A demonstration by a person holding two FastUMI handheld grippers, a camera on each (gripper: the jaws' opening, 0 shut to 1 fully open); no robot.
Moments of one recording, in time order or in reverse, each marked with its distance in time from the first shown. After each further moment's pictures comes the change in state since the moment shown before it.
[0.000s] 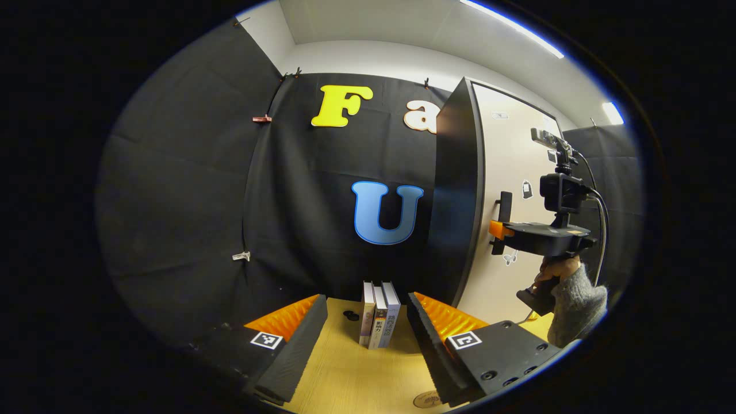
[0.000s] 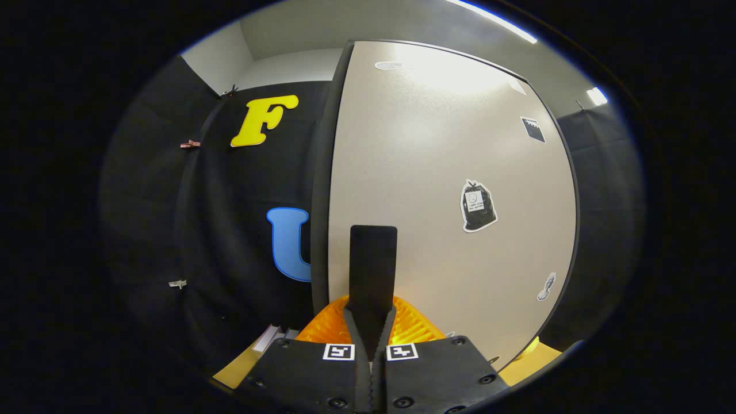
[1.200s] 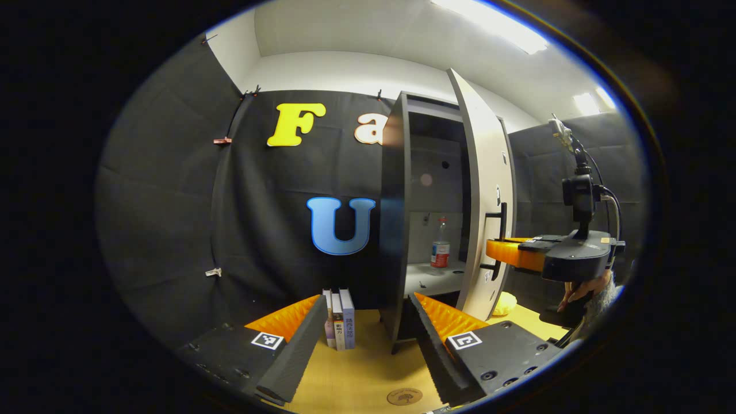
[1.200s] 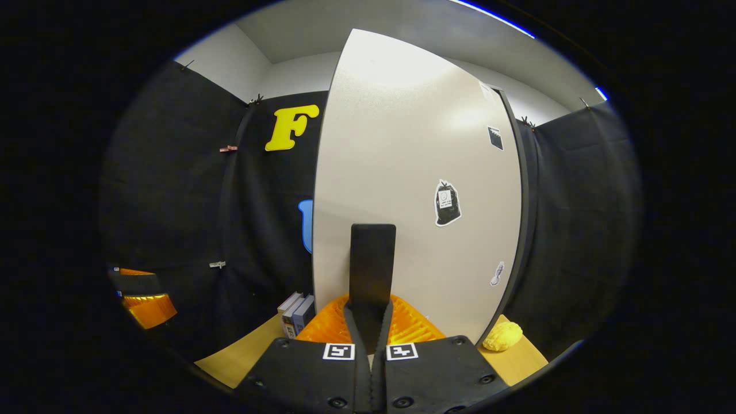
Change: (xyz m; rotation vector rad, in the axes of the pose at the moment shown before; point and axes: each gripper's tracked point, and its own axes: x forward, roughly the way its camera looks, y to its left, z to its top) left arm -0.060 -0.109 0.023 0.080 -0.049 -0.191; right arm -0.139 -0.054 0.010 -0.002 0.065 0.157
